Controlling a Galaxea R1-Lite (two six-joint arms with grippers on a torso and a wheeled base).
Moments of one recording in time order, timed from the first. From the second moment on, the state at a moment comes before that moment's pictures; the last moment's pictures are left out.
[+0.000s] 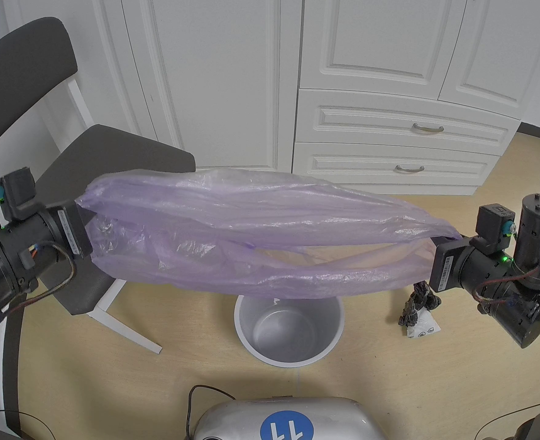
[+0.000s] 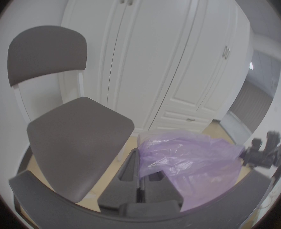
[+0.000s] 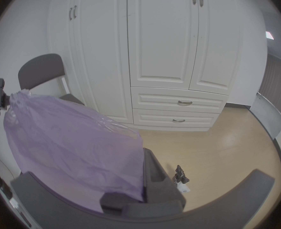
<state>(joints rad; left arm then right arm) -0.45 1.21 -0.66 -0.41 0.18 -0.26 0.73 1.43 -0.59 -0.64 -0.62 0.09</state>
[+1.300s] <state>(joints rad) -0.36 1.18 -0.54 -0.39 -0.12 -0.08 0.69 1.40 -0.53 -0.53 -0.54 0.04</state>
